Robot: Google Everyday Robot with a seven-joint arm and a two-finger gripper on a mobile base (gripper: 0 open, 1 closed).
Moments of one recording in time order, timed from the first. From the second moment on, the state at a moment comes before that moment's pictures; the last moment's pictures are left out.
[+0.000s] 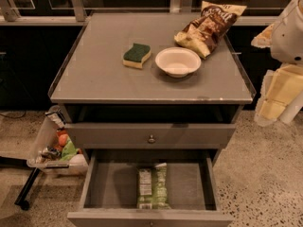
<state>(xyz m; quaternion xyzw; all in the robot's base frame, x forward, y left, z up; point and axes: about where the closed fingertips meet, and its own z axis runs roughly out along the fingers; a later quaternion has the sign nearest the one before) 0.438 -0.217 0.976 -0.60 0.78 -0.03 0.16</state>
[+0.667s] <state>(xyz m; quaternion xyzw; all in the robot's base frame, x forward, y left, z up) 0.435 -0.206 0.957 -0.59 0.79 -0.02 0.18</state>
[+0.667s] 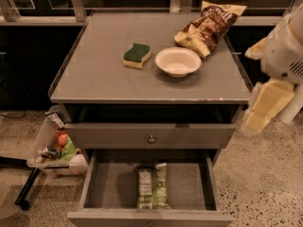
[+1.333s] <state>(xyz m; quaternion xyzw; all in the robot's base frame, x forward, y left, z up) 0.403 -0.127 0.791 -0.42 0.86 0.21 0.20</state>
